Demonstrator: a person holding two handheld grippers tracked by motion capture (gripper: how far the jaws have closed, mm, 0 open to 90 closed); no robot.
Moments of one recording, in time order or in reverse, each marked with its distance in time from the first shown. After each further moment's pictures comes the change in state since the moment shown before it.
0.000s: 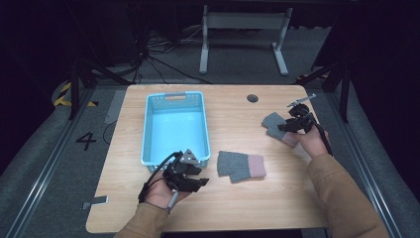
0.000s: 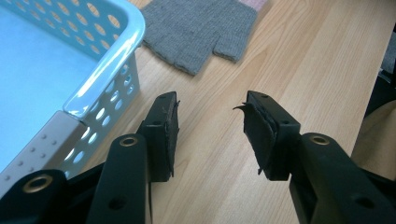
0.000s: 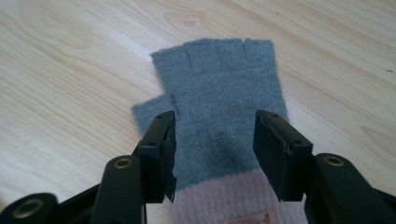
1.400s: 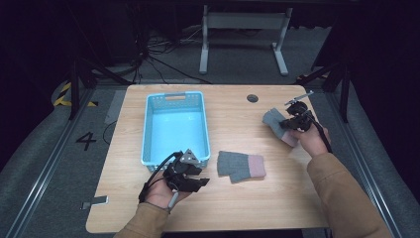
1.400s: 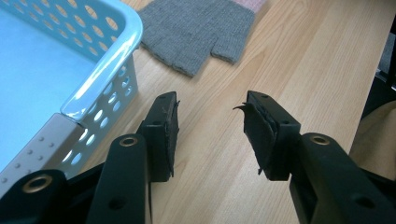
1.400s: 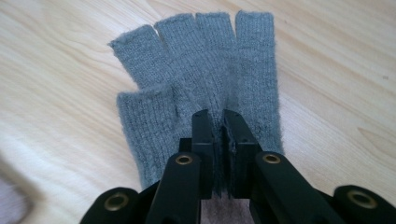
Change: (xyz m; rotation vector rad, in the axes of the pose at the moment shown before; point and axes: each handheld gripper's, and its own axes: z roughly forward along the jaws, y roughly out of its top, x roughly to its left) left arm -0.001 0.002 0.000 0.005 -0.009 0.001; right arm 0.016 0.012 -0.020 0.019 0.002 -0.022
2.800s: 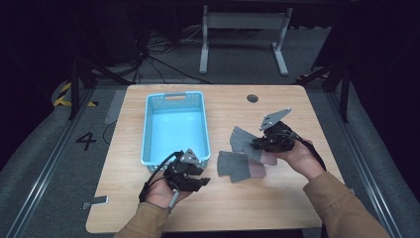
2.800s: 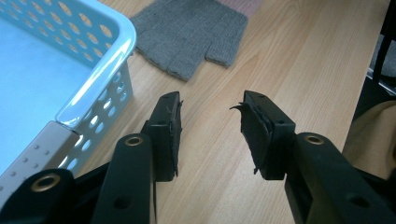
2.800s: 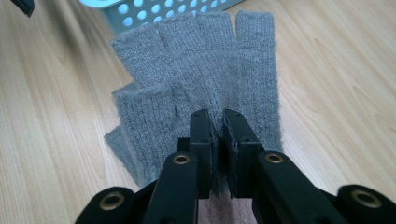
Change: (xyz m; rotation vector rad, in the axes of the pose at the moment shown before) left arm -0.002 0.002 -0.002 -0.004 -0.018 0.009; right arm 0.128 0.001 -0.051 -0.099 0.286 -0.431
